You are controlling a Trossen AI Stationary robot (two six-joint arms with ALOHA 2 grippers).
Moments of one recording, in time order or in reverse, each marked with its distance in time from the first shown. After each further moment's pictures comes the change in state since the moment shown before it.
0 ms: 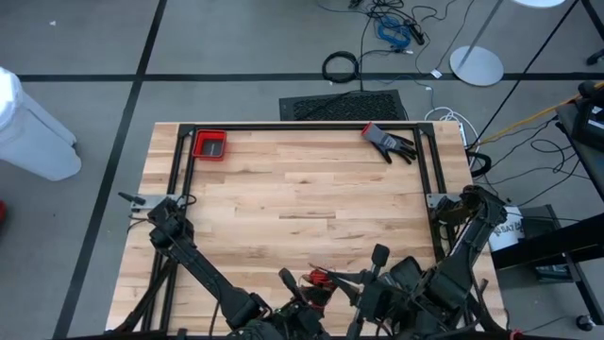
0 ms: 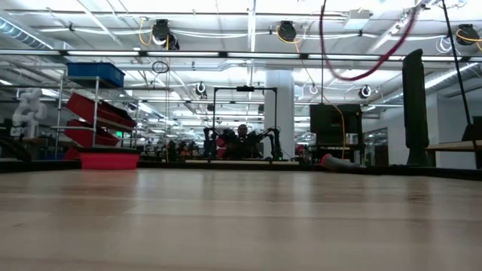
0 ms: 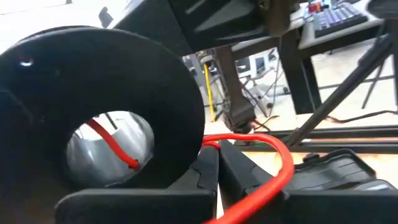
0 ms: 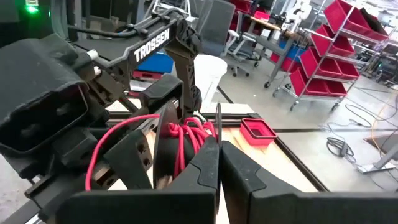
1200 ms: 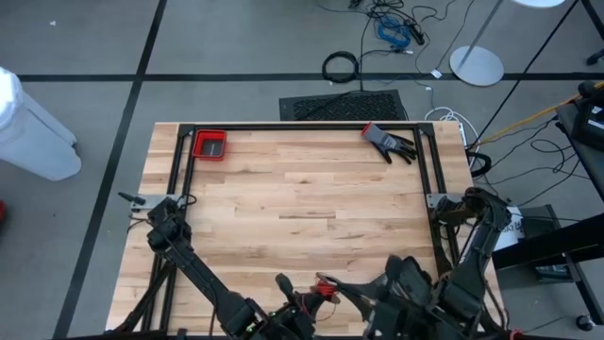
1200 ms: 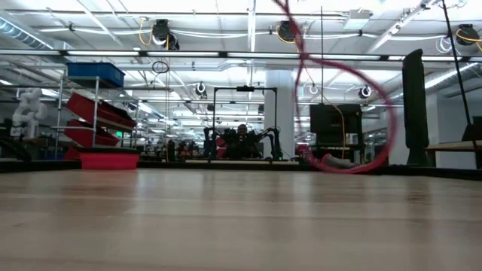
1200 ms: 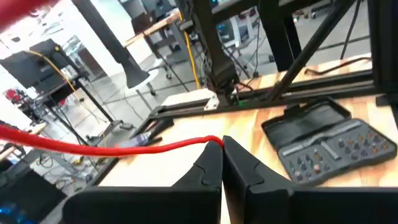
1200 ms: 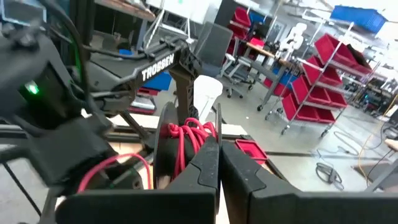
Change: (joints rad) left arm -0.029 -0.001 0.000 -0.503 0.048 -0.444; right arm 0.077 0.001 -0.002 0.166 0.106 -0.219
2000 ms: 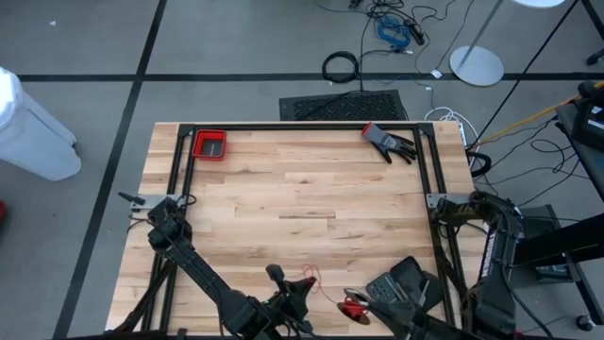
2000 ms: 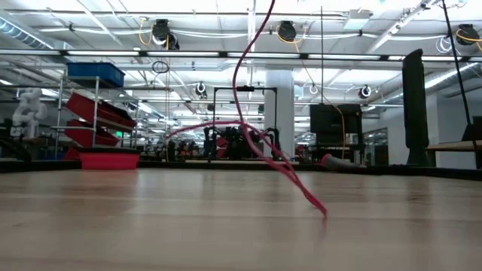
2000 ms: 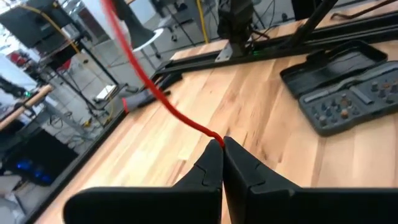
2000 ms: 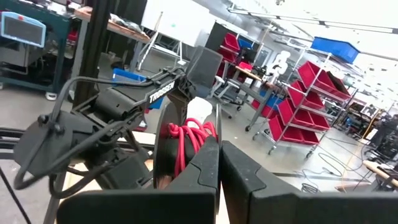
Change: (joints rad) left arm 0.010 0.000 0.000 -0.562 0.043 -0.540; right arm 0.159 -0.003 0.000 0.223 0.192 -0.257
